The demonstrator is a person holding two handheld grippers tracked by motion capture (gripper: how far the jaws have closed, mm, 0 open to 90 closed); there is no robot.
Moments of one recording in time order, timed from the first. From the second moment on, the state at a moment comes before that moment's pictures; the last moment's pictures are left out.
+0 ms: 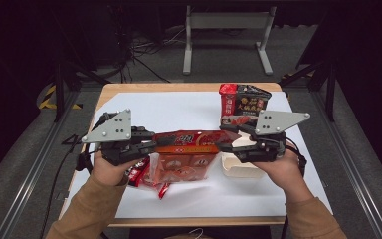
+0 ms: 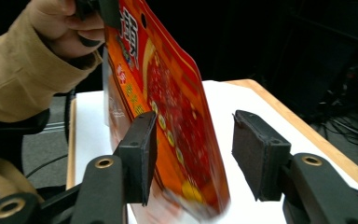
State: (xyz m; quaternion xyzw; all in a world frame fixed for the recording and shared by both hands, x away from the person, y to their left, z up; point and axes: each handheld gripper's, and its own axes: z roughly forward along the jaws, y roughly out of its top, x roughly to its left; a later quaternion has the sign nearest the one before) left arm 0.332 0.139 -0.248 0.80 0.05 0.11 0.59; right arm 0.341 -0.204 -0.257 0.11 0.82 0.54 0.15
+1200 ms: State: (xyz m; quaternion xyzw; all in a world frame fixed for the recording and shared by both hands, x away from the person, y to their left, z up) left arm 0.338 0.147 -0.252 0.78 0.08 0.13 0.61; right arm 0.331 -0.173 -0.243 0.08 0.84 0.52 0.14
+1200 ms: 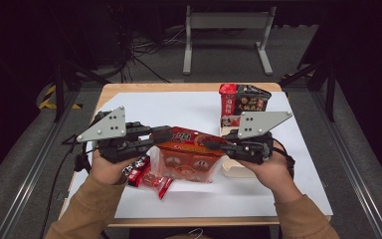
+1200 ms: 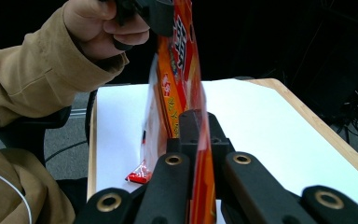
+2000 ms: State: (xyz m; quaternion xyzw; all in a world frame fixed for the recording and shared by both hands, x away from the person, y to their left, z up) left arm 0.360 0.170 -0.258 0.76 0.14 0.14 0.62; right arm 0.337 -0.182 -0.191 0.12 0.84 0.51 0.16
